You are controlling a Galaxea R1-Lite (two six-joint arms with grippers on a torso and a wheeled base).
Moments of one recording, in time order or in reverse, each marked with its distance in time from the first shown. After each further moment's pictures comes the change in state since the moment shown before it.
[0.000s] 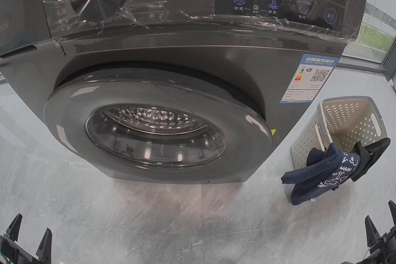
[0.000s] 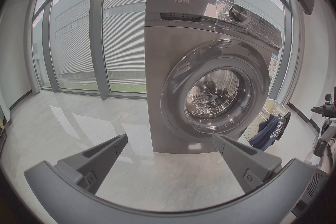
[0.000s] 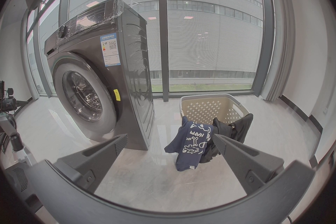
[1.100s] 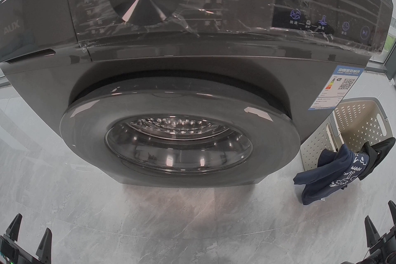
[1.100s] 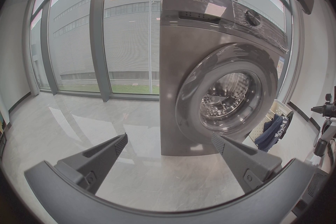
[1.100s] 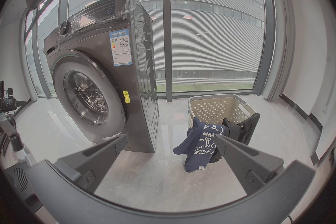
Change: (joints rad) left arm 0.001 0.000 0.000 -0.001 0.000 0.002; right arm -0.001 0.000 0.000 0.000 0.005 -0.001
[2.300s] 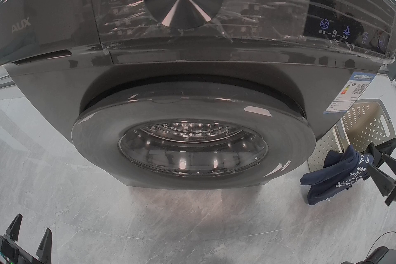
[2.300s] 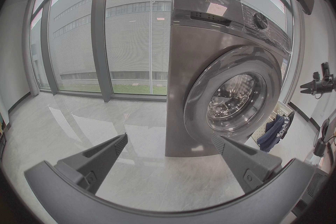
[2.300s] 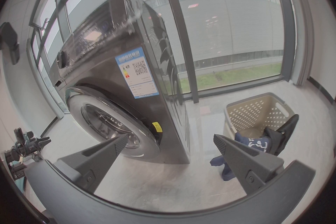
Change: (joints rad) left arm 0.000 0.000 0.000 0.000 0.000 -0.001; right arm 0.151 0.620 -0.241 -0.328 0.085 0.163
